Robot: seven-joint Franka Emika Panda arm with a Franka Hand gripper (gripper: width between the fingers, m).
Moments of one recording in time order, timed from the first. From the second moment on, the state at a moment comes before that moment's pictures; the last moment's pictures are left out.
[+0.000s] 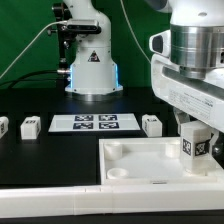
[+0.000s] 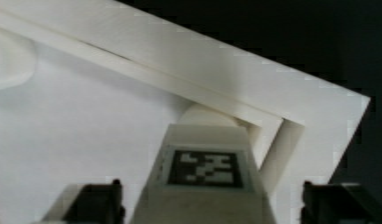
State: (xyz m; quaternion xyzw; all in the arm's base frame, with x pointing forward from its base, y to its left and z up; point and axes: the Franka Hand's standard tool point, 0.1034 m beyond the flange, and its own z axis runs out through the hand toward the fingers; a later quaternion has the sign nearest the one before) arm 0.624 0.123 0.072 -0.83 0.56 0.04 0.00
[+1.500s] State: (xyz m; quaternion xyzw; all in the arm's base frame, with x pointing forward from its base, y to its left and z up) arm 0.623 0.120 0.070 -0.99 -0.15 0.03 0.02
